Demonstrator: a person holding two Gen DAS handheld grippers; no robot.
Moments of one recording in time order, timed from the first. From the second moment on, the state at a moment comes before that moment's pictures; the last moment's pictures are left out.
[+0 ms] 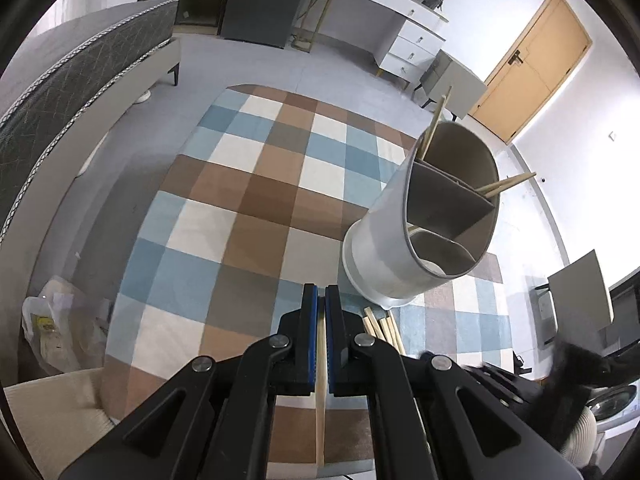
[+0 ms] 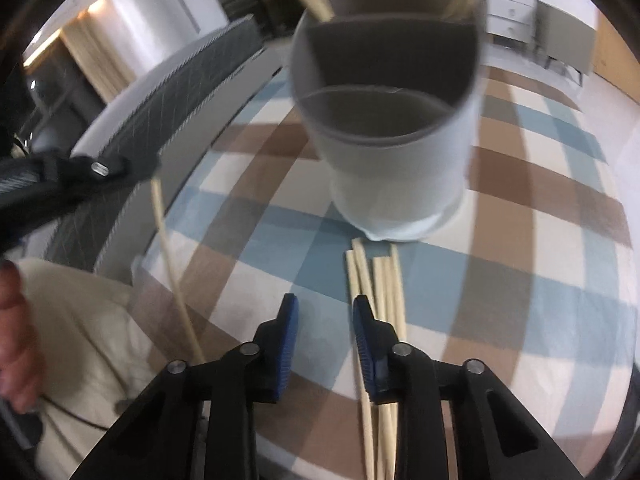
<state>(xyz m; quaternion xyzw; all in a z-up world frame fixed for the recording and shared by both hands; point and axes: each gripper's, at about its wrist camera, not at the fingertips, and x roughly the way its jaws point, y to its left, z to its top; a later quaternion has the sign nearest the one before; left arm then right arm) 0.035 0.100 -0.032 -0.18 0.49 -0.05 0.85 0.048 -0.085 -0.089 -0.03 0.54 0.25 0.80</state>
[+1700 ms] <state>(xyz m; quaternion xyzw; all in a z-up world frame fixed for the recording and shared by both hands) 0.040 0.134 -0.038 -0.25 0.49 -0.06 0.83 0.080 -0.020 -0.131 -0.19 0.55 0.23 0.78</state>
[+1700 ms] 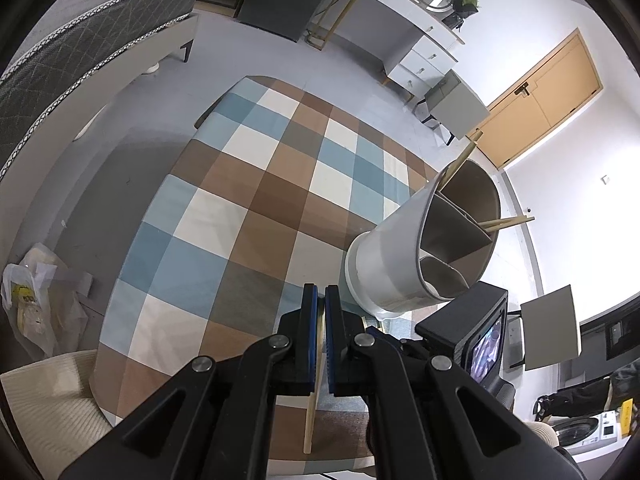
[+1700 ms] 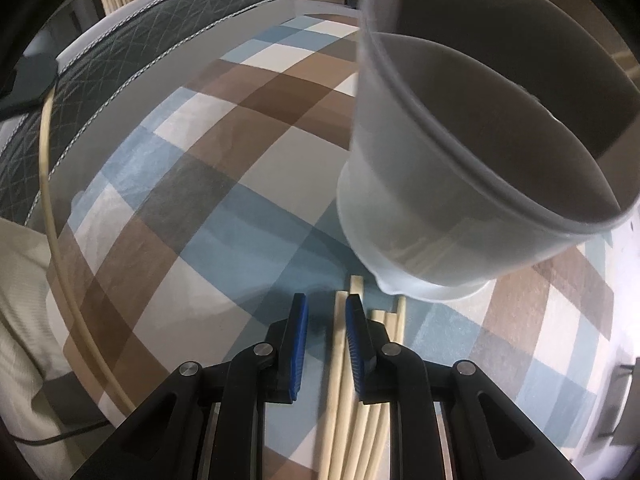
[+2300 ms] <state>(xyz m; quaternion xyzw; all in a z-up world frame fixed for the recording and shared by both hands) 0.041 0.135 -0.038 -0.26 0.49 -0.06 0.83 0.073 -0.025 -0.133 -0.18 0.55 0.24 0.78</state>
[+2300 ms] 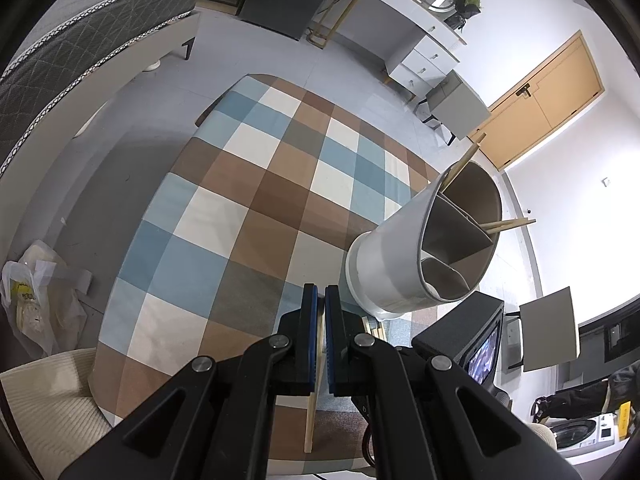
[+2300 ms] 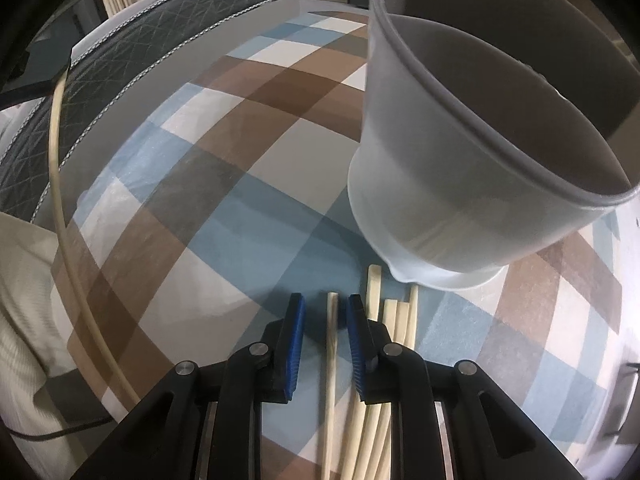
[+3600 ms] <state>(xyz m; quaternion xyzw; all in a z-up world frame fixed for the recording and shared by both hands) 0.008 0.065 0.014 -0.08 0.46 -0.06 0.88 -0.009 -0.134 0.023 0.06 0.27 0.19 0.94</state>
